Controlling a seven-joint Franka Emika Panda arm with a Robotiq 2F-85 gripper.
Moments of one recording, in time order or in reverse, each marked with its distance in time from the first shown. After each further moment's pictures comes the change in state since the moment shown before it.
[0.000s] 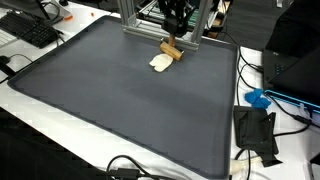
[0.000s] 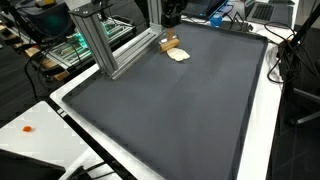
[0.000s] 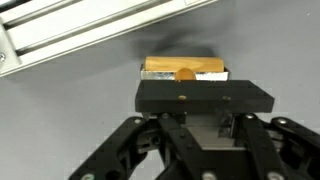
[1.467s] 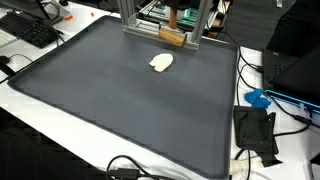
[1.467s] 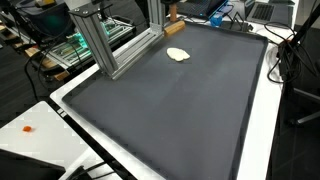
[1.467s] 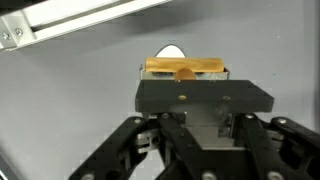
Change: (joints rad) arm -0.008 -0.242 -0.006 -0.038 0.046 -0.035 -0.083
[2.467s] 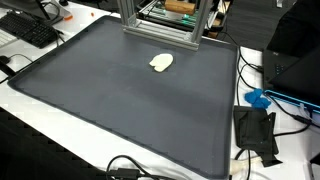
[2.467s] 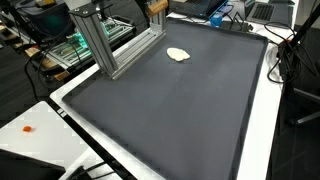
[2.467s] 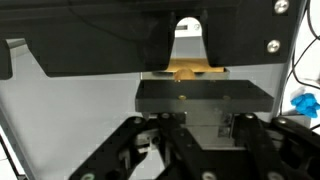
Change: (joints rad) arm 0.021 -0.404 0.009 -0.161 0.052 -0.174 -0.229
